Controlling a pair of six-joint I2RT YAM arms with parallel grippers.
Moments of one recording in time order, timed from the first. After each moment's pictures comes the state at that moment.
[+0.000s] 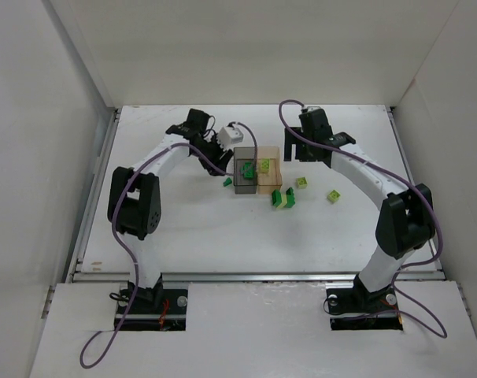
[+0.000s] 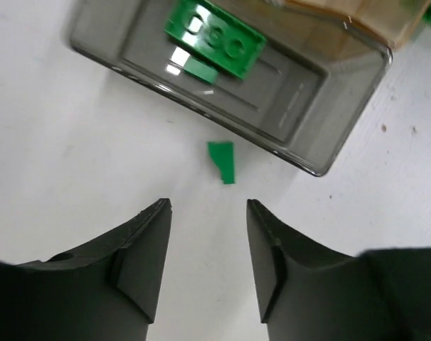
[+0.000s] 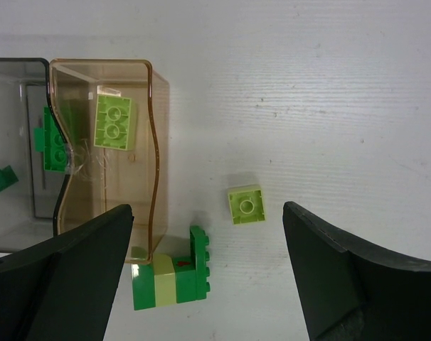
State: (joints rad) left arm -0.32 1.93 1.57 -0.70 0.50 0.61; right arm 0.40 1.71 1.43 -0.53 0.20 0.31
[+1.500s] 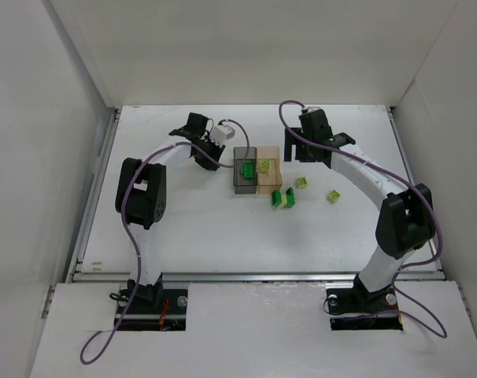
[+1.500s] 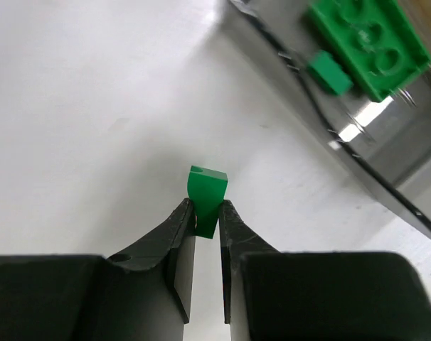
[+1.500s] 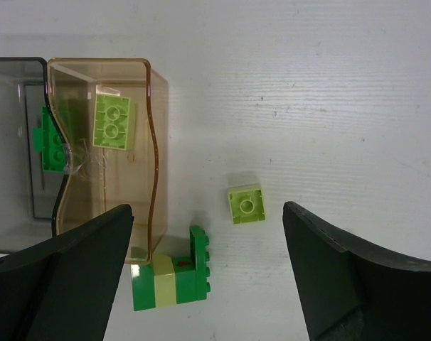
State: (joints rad) left arm -0.31 2.06 1.51 -0.50 0.34 0.40; right arm 0.40 1.71 1.42 -0.52 0.20 0.32
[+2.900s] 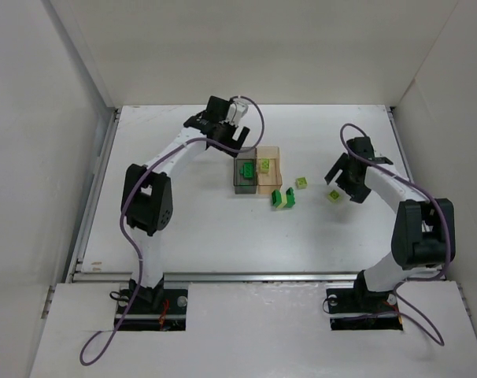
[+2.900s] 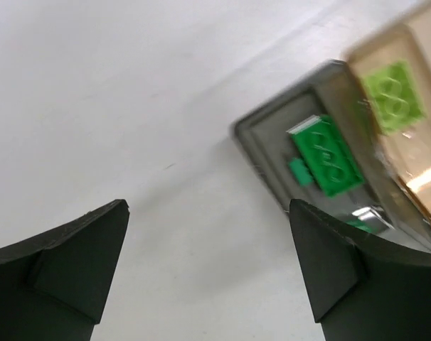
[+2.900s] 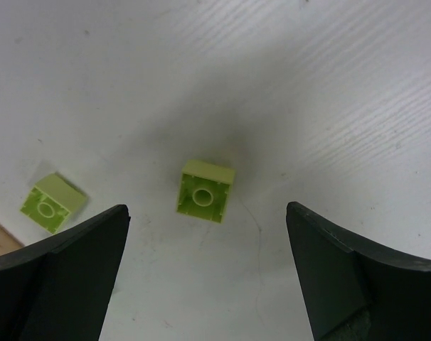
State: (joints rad) left arm -0.45 2.02 1.76 -0.59 0.05 0.18; right arm 0.05 1.57 1.06 -0.58 0.18 0.70
